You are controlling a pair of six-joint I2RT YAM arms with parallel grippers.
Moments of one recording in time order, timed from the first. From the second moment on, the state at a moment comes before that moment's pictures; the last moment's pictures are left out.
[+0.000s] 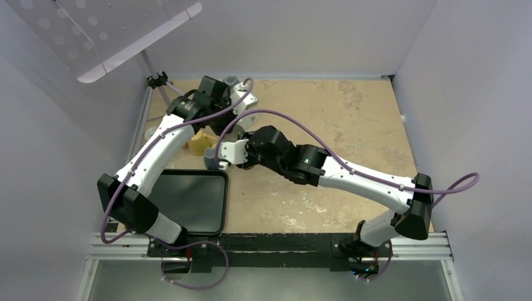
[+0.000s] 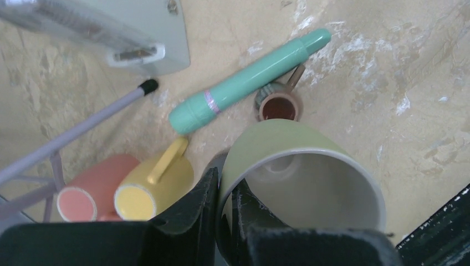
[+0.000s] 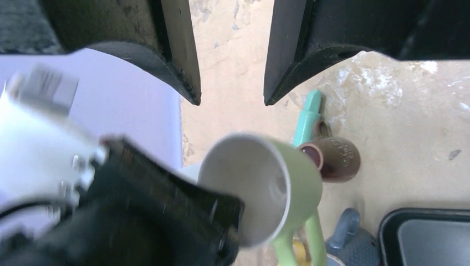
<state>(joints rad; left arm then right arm) -0.50 1.52 1.54 -0.92 0.11 0.44 1.14 1.50 1.42 -0.44 0.35 -0.84</state>
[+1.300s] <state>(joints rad) 0.62 1.38 0.94 -0.68 0.18 0.65 0.96 1.27 1.22 -0.19 0.01 -0.64</state>
